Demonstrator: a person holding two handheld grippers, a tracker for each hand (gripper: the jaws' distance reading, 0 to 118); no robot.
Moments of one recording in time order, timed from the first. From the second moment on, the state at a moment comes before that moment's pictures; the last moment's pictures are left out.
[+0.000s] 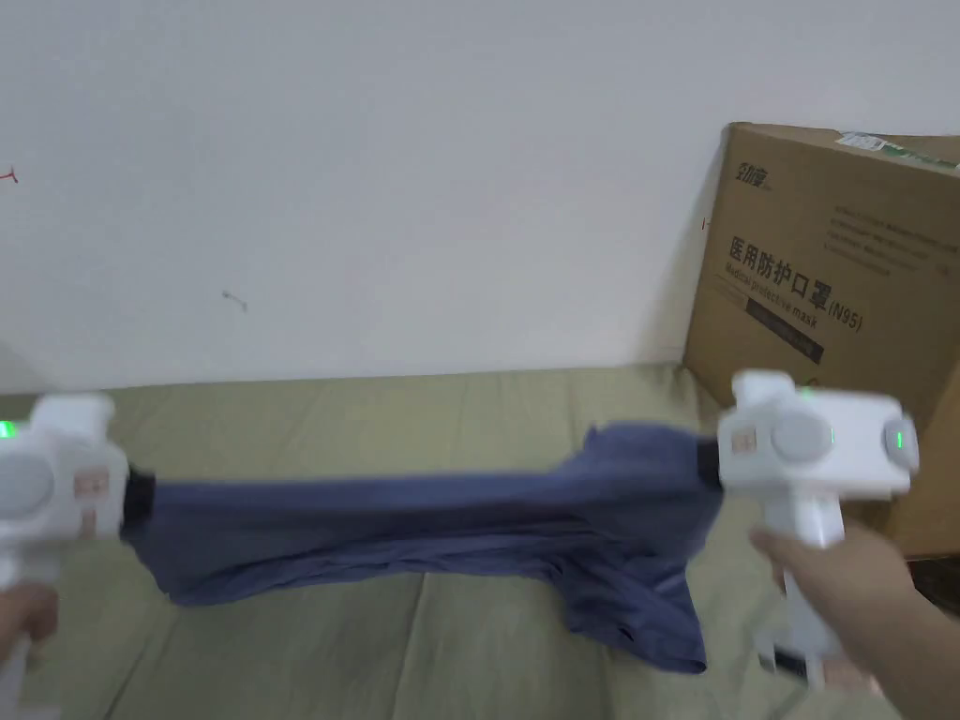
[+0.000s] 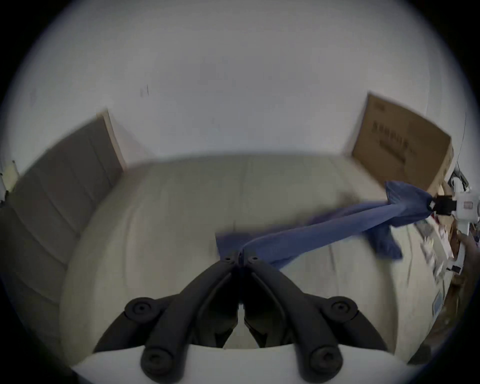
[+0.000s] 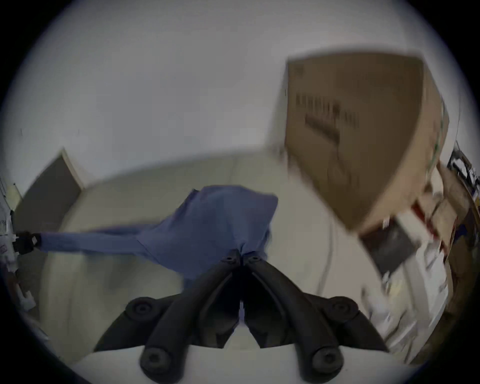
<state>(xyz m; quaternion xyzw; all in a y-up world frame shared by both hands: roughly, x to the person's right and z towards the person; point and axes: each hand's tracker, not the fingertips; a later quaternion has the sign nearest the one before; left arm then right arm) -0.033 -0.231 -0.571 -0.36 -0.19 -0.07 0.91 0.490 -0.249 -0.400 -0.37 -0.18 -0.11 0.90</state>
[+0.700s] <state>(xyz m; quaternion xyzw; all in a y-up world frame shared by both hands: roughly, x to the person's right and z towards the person) -0.191 -0.328 -0.276 -0.50 -0.25 -0.06 0.83 0.408 -0.348 -0.060 -0.58 -0.05 -0.05 0.81</state>
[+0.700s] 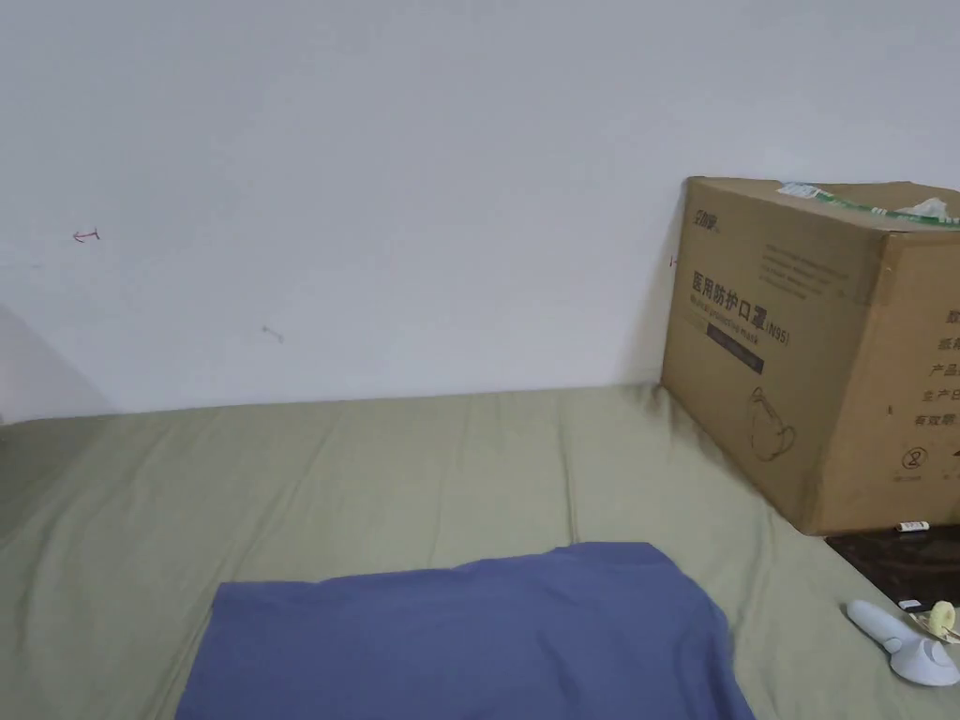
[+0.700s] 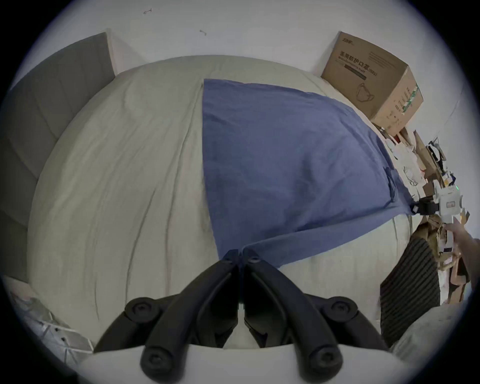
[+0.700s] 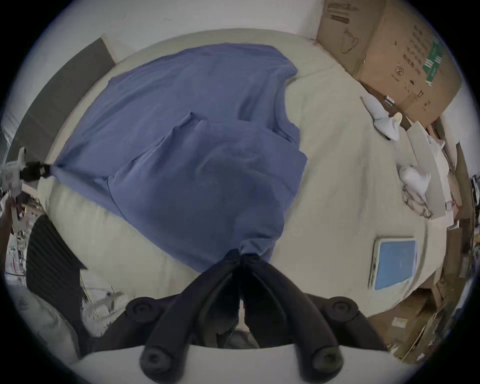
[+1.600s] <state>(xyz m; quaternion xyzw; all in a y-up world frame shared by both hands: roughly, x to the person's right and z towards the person) -0.159 -0.175 -0.200 -0.15 -0.26 0.04 0.95 0.333 -0.180 -0.023 -0.14 -0.10 -0.11 0.98</state>
